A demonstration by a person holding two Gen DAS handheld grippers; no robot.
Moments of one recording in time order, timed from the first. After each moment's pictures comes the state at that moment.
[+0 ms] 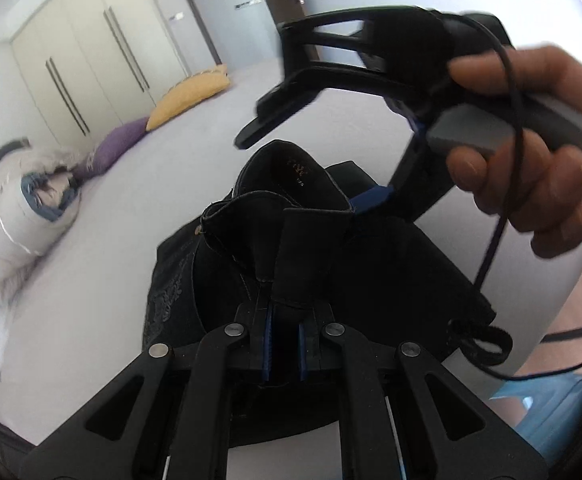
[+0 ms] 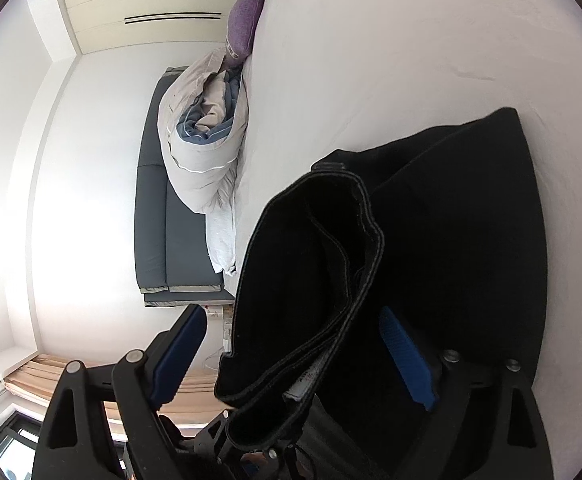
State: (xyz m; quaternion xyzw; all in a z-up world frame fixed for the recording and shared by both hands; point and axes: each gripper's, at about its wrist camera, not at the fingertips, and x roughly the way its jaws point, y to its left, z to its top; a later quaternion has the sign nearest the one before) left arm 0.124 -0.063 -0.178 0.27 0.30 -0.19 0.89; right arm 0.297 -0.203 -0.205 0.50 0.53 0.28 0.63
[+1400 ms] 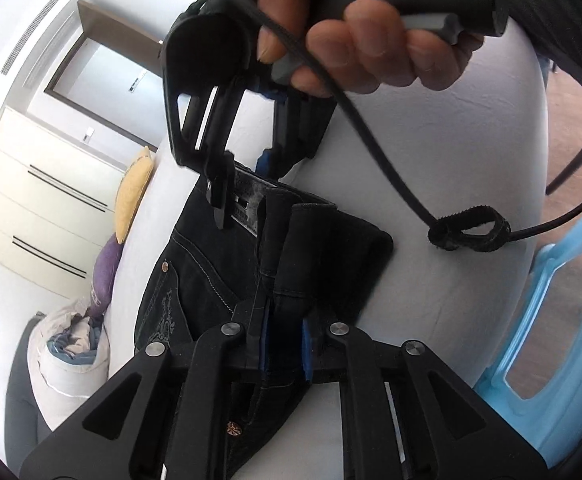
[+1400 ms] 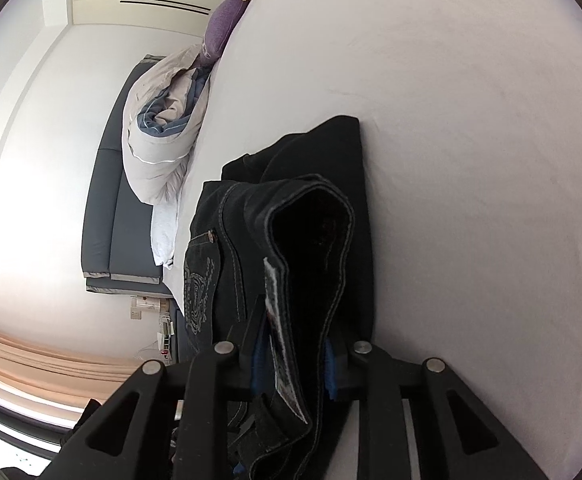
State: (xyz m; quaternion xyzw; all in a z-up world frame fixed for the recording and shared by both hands) left arm 0.069 -0.101 -0.247 0.51 0.21 -0.27 0.79; right arm 0.256 -0.252 -0.241 0.41 0.55 0.24 0.69
